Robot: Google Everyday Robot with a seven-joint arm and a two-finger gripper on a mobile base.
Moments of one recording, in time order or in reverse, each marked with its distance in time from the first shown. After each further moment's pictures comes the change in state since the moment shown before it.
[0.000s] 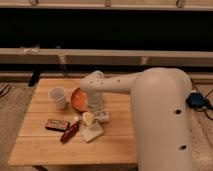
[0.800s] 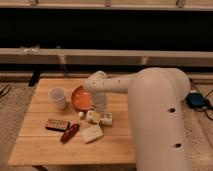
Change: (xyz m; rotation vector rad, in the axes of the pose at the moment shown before) arm 0.040 -0.042 0.006 0.061 0.075 0.044
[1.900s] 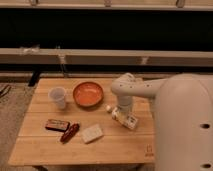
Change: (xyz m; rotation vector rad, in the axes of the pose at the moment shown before) arm 0.135 -0.052 0.008 0.039 0.057 0.239
